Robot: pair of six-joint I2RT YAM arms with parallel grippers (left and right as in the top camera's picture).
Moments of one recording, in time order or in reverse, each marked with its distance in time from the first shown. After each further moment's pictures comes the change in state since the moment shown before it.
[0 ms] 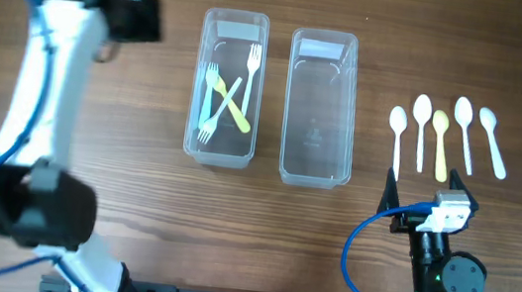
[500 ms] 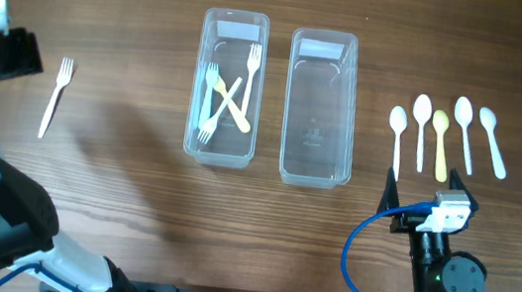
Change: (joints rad) left arm 0.463 -0.013 -0.140 0.000 -0.036 0.263; right arm 0.000 0.000 0.000 0.000 0.000 0.000
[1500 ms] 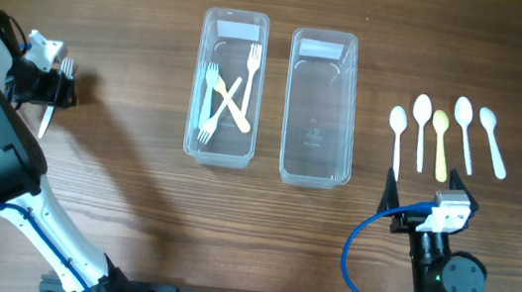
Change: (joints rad) left arm 0.042 0.372 -0.110 0.250 0.187 0.468; right arm 0.000 0.000 0.000 0.000 0.000 0.000
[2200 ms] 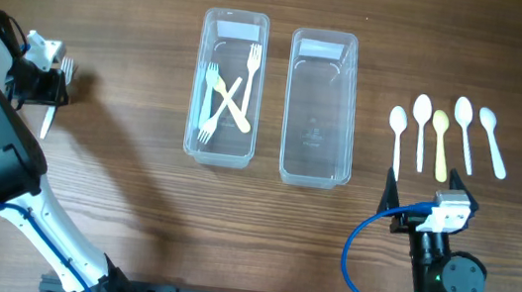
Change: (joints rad) left arm 0.000 0.000 0.000 -0.006 0.002 -0.047; right arm 0.000 0.000 0.000 0.000 0.000 0.000
